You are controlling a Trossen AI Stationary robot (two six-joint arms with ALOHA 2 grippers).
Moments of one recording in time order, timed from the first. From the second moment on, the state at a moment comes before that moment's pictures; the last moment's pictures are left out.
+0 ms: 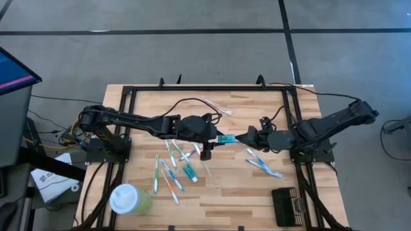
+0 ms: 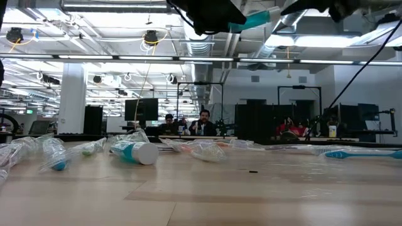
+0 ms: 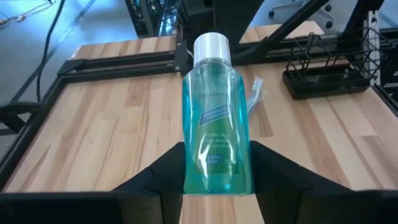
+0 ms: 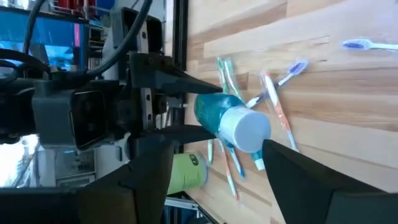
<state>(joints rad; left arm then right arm) -0.07 1.66 1.29 -0.10 -0.11 0.07 0.38 1.12 1.03 -0.52 0.54 1.74</state>
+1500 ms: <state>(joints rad) -0.09 1.66 1.29 -0.08 -0.13 0.07 0.35 1.13 0.98 -0.42 0.44 1.71</state>
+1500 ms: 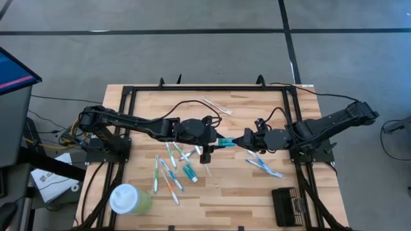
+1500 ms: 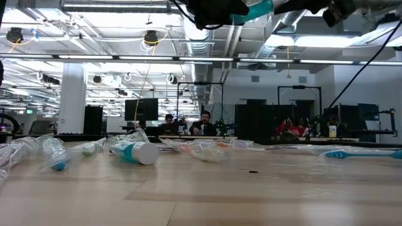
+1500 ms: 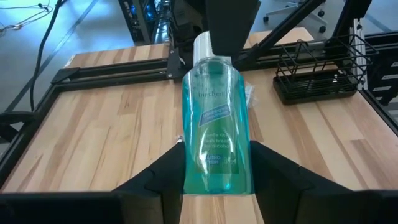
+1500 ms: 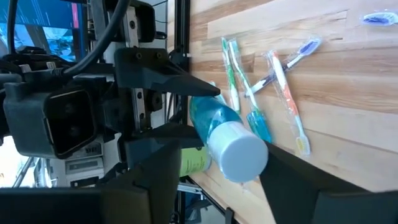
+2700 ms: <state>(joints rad) -0.10 1.66 1.29 -0.09 -0.13 0.07 0.32 1.17 0.99 -0.37 0.42 1.69</state>
